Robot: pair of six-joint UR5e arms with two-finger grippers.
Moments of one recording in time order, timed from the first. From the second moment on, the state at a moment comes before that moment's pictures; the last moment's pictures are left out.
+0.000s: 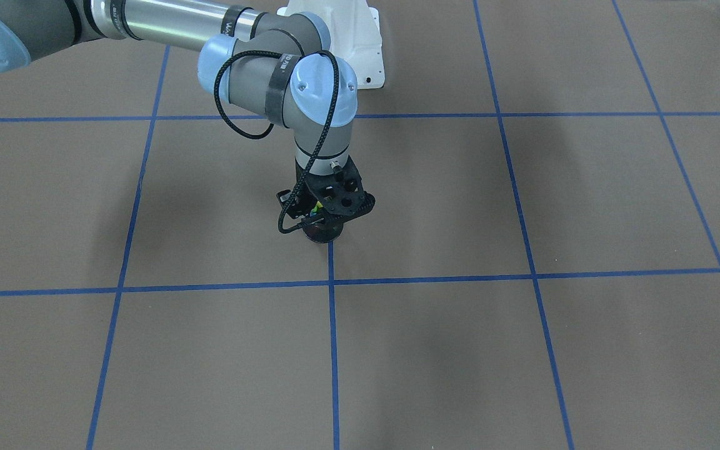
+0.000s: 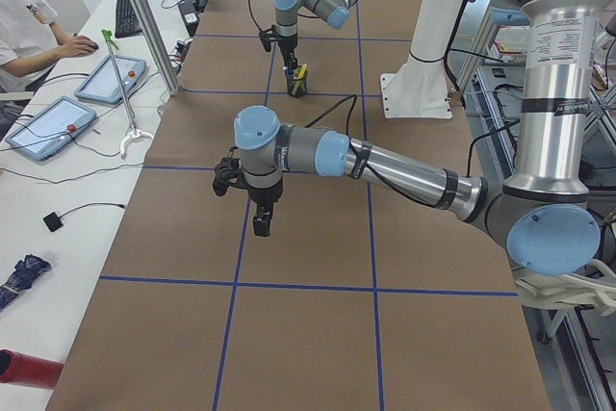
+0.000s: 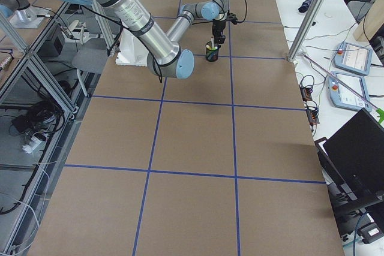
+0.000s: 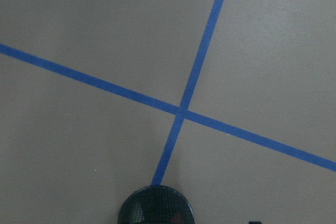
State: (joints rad) left arm -1.49 -1.57 -1.88 -1.40 -2.34 -0.05; right arm 0.59 -0.61 1.40 -1.74 1.91 0.69
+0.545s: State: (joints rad) left arm -1.49 -1.57 -1.88 -1.40 -2.34 -0.05; right arm 0.59 -0.61 1.40 -1.74 1.91 0.69
